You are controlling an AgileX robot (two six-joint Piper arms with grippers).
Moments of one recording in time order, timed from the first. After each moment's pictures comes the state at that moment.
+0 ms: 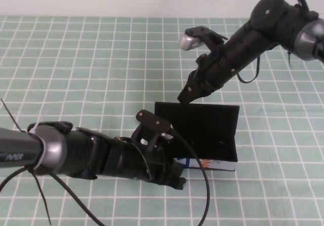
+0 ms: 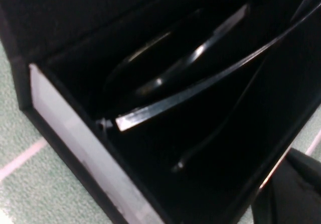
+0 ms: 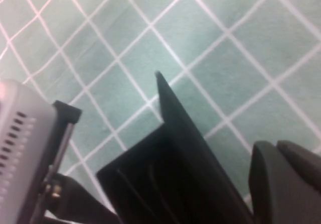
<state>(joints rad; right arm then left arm) 0.32 2.19 -1.93 0.72 1.21 -0.77 -0.65 1.88 -0.87 -1.72 0.39 1.69</state>
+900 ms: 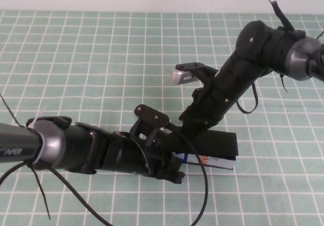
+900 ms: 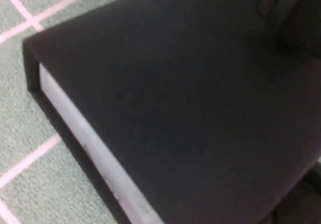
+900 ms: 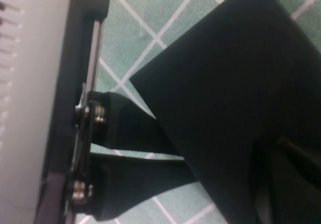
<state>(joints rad) 0.41 2.10 -1.64 0.62 1.18 -0.60 -0.65 1.88 -0.88 -1.72 0.37 1.69</state>
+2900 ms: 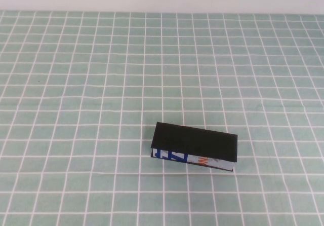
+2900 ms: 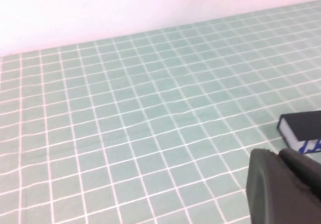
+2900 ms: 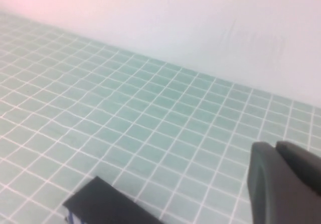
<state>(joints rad) 0.41 0.62 -0.68 0.18 0.33 -0.23 -0.65 0.23 -0.86 0.35 1.10 -0.24</state>
